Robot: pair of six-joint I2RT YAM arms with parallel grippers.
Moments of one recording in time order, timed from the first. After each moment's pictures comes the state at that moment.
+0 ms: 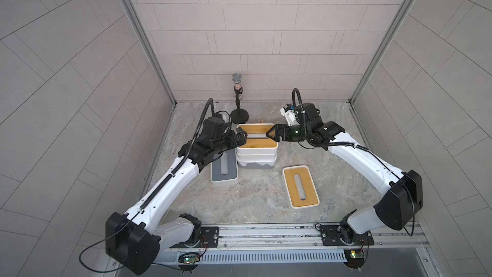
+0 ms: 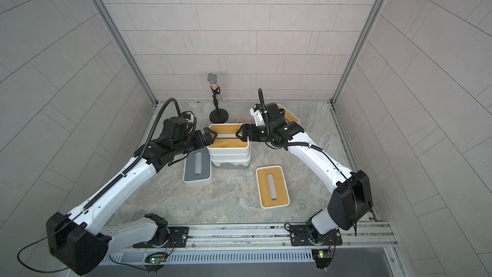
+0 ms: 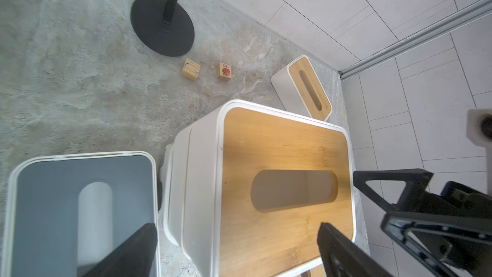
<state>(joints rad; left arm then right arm) -0.42 1.15 1.05 -0.56 0.11 -0.68 0.49 1.46 1.34 -0.59 -0.36 0.49</state>
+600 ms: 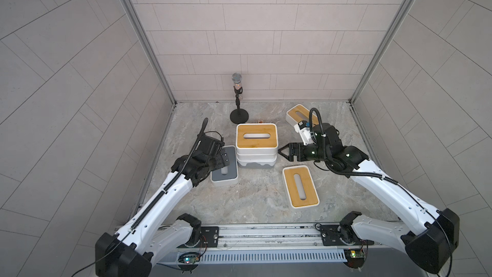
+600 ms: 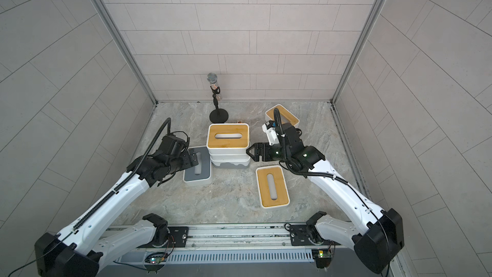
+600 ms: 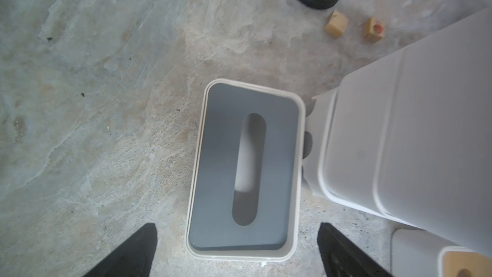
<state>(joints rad) -0.42 1.04 0.85 -0.85 -0.22 -0.68 0.52 1.10 0.96 -0.52 -0.37 0.52</state>
